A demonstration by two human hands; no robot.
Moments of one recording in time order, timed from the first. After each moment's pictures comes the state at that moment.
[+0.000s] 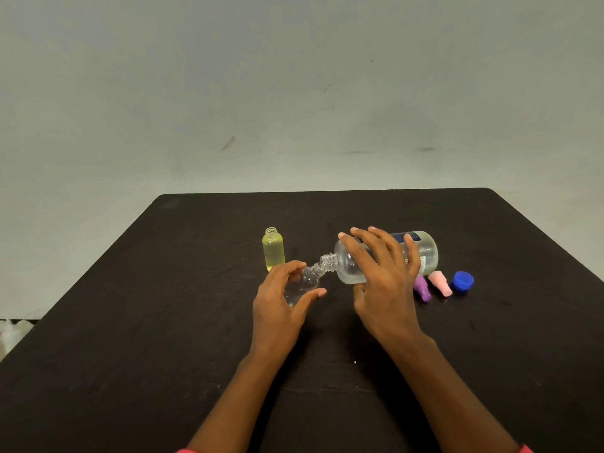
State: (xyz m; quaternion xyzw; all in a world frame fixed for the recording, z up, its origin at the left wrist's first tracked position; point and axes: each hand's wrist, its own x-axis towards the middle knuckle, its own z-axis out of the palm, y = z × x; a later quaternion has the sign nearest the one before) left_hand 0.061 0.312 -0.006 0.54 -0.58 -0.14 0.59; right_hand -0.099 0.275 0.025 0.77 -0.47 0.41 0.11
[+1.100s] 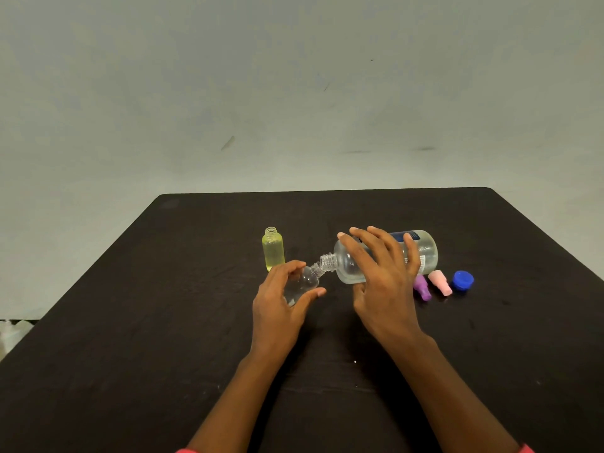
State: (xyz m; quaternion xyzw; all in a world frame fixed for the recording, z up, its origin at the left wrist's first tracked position) left_hand 0.060 0.314 -0.005 0.55 -0.58 -0.14 0.58; right_hand -0.098 0.276 0.027 0.78 -0.47 0.41 0.11
